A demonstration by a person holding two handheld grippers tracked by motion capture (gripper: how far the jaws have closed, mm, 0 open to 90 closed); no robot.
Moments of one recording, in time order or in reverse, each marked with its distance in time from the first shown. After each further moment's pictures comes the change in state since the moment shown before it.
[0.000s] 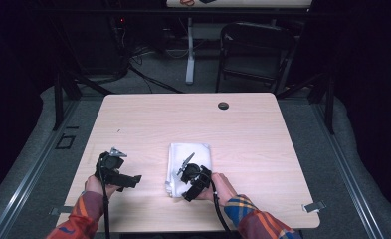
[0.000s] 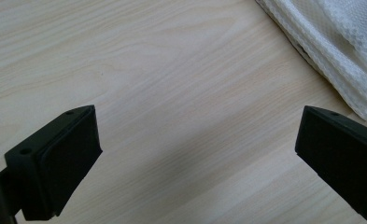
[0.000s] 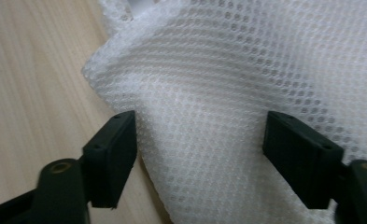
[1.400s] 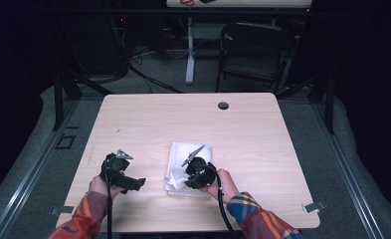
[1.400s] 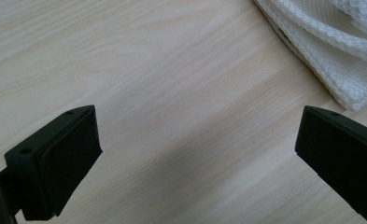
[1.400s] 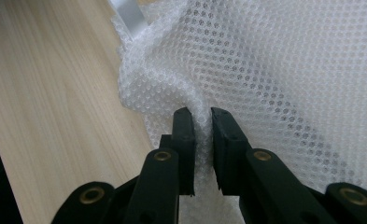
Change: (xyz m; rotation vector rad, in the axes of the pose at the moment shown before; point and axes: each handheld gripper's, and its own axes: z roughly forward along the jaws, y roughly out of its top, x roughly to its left) left arm -0.014 0.003 0.006 0.022 -0.025 0.051; right arm -0.012 -0.002 -0.022 -0.114 0.074 0.117
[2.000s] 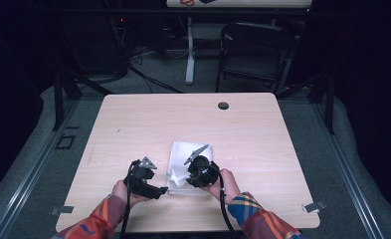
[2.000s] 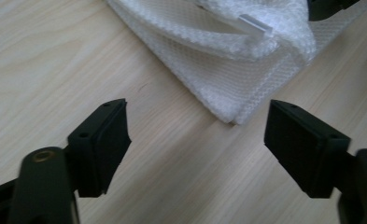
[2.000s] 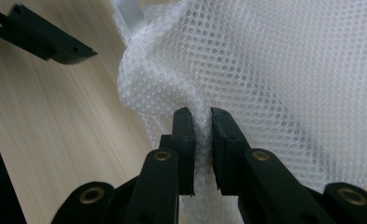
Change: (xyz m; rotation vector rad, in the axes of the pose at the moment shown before) left arm -0.057 0.012 0.026 -0.022 -0.192 0.138; right arm 0.002 -0.002 -0.013 -0.038 -0.036 0.022
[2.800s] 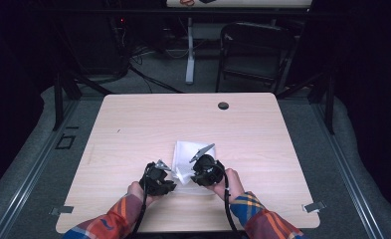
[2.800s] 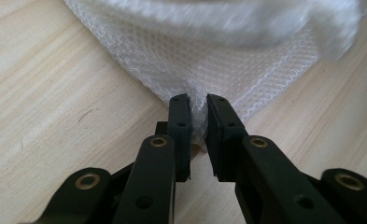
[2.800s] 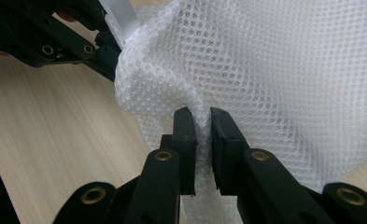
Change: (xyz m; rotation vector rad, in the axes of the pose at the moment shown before) left arm -0.011 0.009 0.037 0.036 -0.048 -0.012; right arm -0.007 -0.008 -0.012 -0.021 -0.046 0.027
